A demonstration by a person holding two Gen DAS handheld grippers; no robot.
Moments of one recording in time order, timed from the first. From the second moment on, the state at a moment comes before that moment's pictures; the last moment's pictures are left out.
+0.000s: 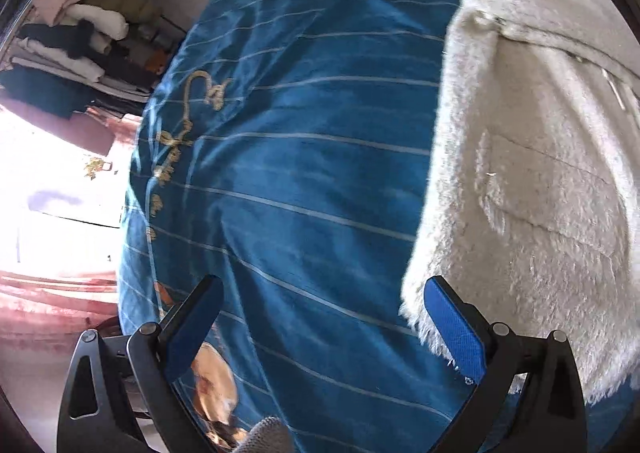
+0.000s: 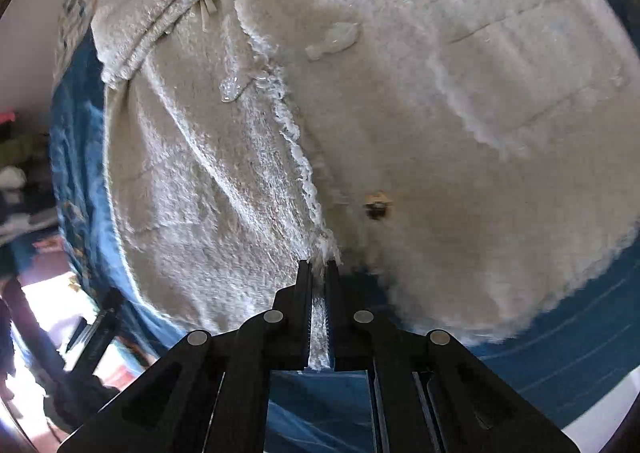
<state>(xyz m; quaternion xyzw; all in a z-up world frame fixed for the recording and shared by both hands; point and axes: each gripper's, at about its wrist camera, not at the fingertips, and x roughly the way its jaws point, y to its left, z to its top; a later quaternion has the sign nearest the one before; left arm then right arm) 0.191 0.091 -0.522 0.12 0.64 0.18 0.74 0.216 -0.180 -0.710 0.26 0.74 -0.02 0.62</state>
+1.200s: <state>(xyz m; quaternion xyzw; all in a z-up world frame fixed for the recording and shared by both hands) 0.305 0.026 -0.590 0.16 0.60 0.12 0.77 0.303 -0.199 -0.721 0.07 0.75 -0.13 0.65</state>
